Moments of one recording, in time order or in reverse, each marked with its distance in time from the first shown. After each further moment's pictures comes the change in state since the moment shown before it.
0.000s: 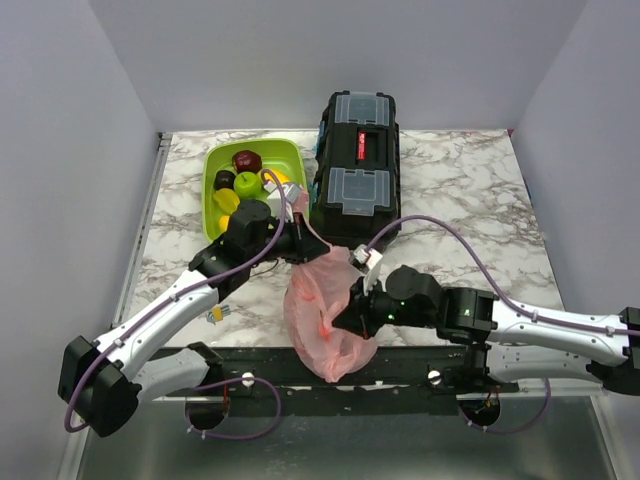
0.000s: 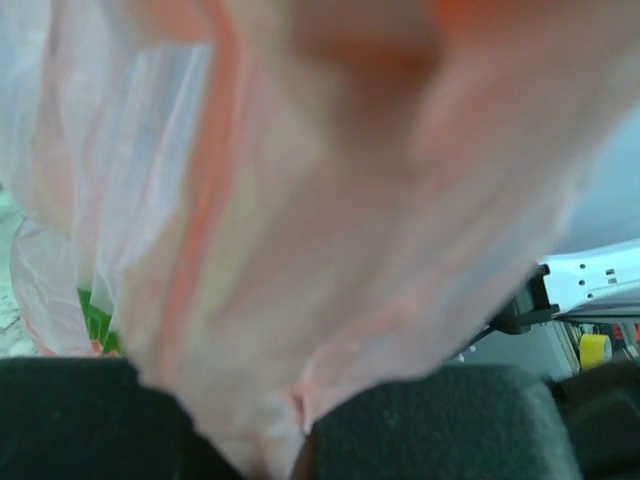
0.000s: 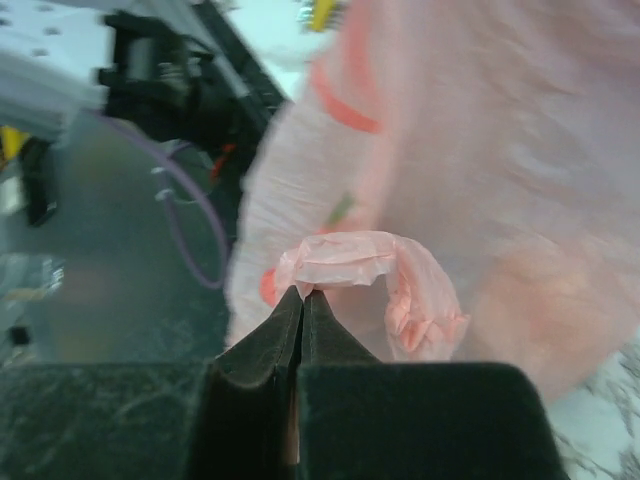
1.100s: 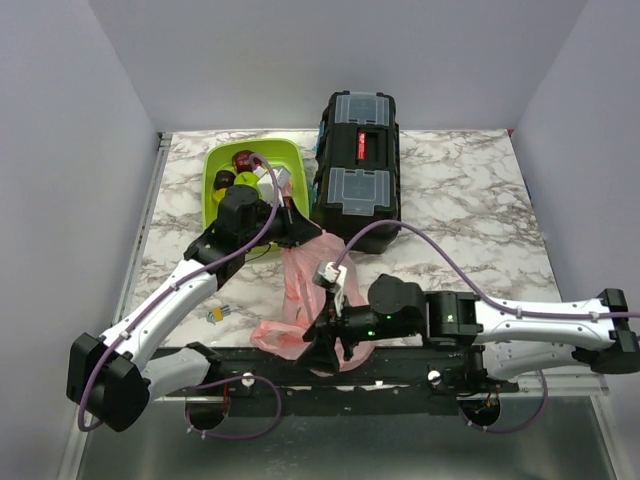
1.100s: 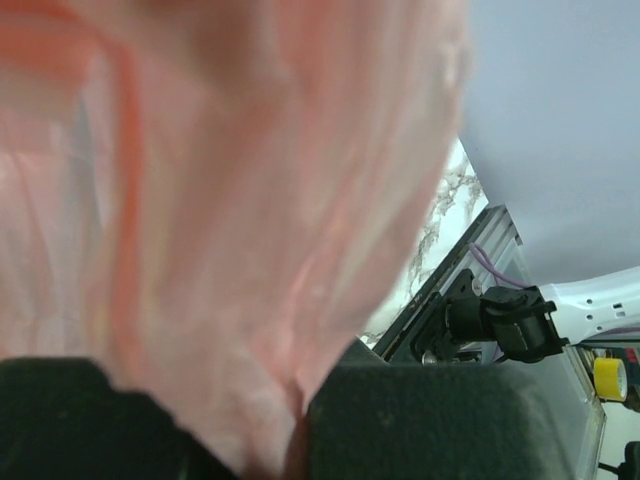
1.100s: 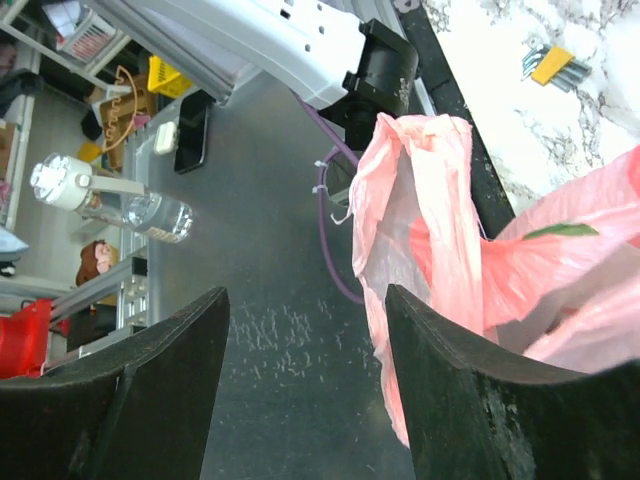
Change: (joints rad) left arm 0.126 0.075 0.058 0.049 0.084 0.043; right arm 0.173 0.197 0.220 0.150 -0.179 -0.033
